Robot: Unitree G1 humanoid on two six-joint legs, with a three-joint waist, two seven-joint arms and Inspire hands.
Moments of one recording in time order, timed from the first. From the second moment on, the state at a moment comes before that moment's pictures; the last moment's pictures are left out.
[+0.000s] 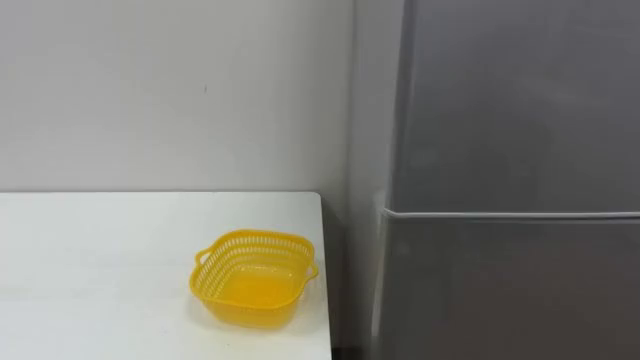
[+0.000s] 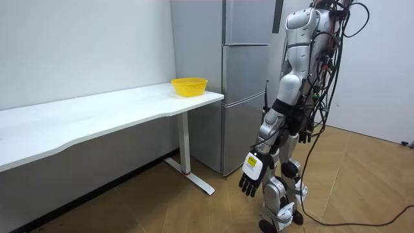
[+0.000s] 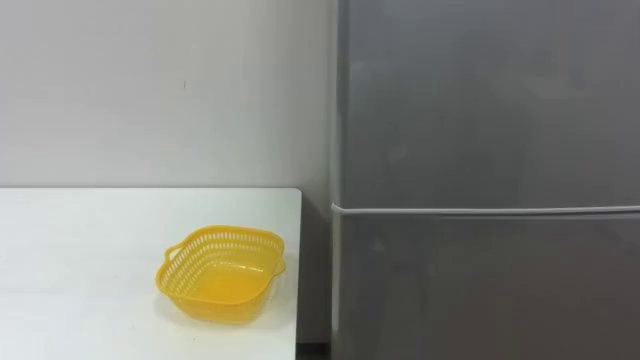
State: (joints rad) left arm 0.23 0.17 0.11 1.10 0.43 0.17 -0.01; right arm 0.16 -0.23 0.02 1.28 -0.23 0.15 0.04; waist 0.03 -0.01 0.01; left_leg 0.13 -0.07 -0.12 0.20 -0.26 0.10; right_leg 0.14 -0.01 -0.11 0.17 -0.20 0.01
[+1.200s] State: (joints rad) left arm 0.22 0.15 0.24 1.08 -0.22 0.14 0.12; right arm 0.14 -0.23 0.00 1.29 -0.21 0.16 0.03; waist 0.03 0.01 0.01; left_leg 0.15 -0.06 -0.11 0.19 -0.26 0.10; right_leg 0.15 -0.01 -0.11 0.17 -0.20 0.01
